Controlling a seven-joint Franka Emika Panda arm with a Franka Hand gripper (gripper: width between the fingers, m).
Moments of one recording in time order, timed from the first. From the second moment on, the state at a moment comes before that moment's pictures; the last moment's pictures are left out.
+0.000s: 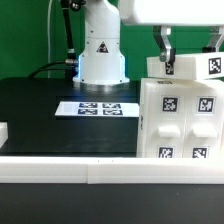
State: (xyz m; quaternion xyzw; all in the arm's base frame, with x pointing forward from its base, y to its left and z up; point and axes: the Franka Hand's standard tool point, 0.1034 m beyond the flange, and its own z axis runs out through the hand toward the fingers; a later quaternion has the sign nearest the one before) arm 0.621 0.084 0.165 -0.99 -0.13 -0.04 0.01
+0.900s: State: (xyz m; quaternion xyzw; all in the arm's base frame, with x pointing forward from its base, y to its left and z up) arm 0.620 0.079 0.163 -0.95 0.29 -0.04 0.03
